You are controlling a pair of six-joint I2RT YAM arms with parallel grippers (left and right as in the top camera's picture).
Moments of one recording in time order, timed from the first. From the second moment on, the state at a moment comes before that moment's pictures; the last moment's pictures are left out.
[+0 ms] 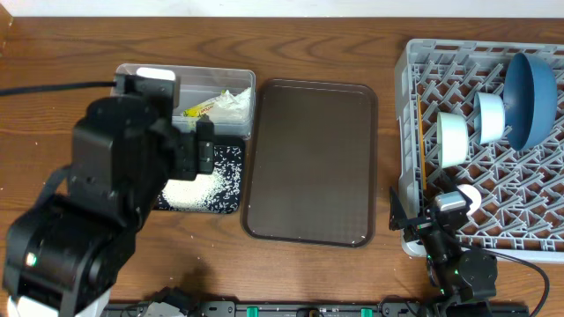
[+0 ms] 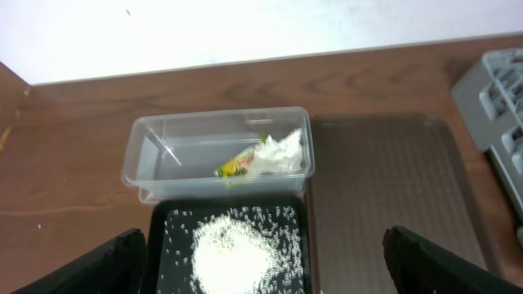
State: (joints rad) left arm -0.38 1.09 1.69 -1.22 -0.25 -0.15; right arm 0.14 0.01 0.01 -0.06 -0.11 0.00
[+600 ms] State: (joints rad) left arm -0.16 0.37 0.74 -0.54 -0.16 -0.15; right arm 0.14 0.01 0.01 -0.06 -0.11 0.00
